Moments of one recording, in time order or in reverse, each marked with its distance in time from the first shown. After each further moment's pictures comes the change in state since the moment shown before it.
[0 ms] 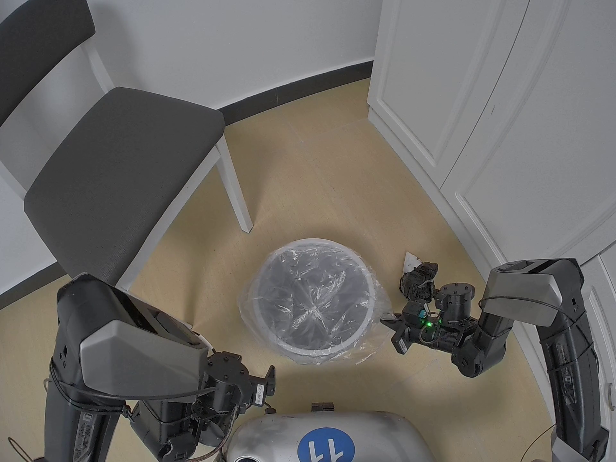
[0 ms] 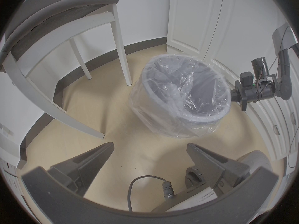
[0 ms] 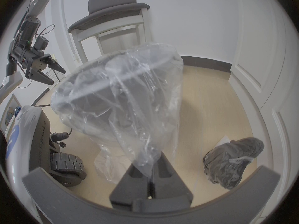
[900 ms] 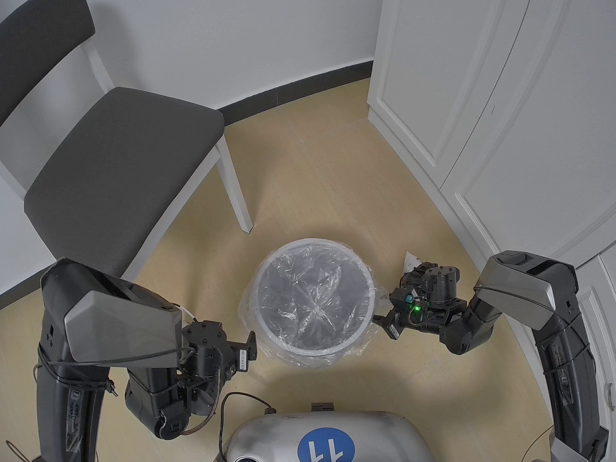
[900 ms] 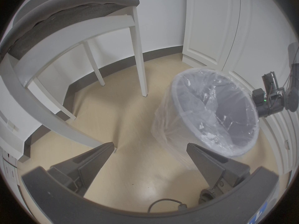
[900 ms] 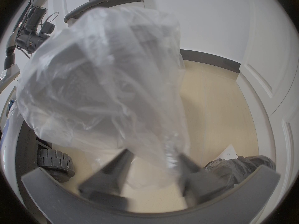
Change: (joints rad) left arm 0.141 -0.014 -0.104 0.003 0.001 0.054; right arm -0.004 0.040 -0.285 0.309 0.000 -0.086
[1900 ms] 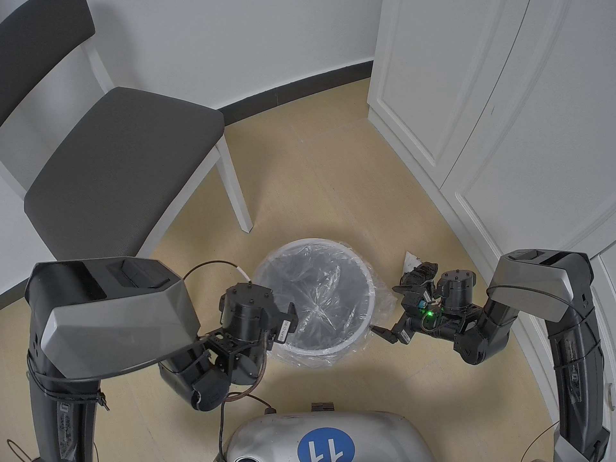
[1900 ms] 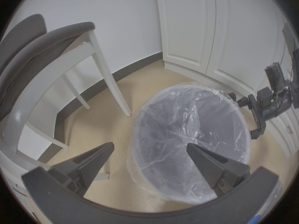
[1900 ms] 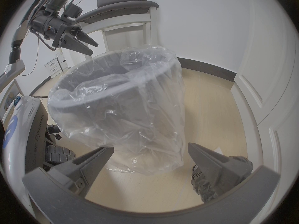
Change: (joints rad) left arm -0.081 -0.077 -0.347 0.346 0.022 0.195; right arm -0.006 -0.096 0.230 -0.184 0.000 -0.038
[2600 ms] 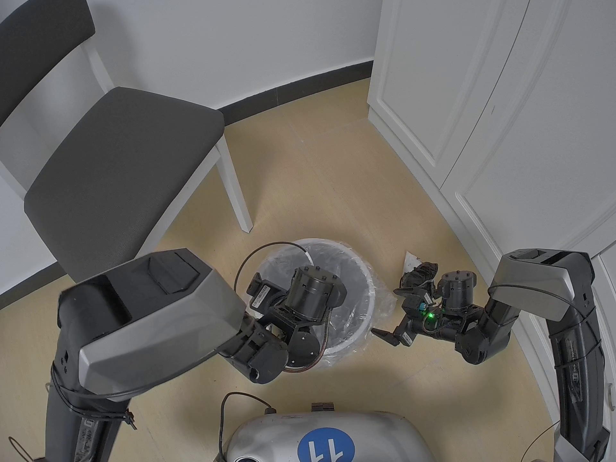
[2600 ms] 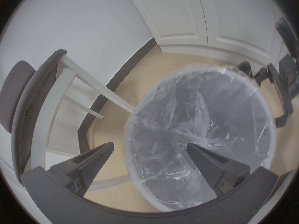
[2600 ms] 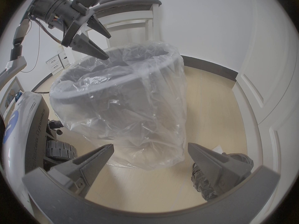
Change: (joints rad) left arm -0.098 0.083 -0.445 0.539 0.305 0.137; right arm -0.006 -0.004 0.006 0.030 -0.001 -0.033
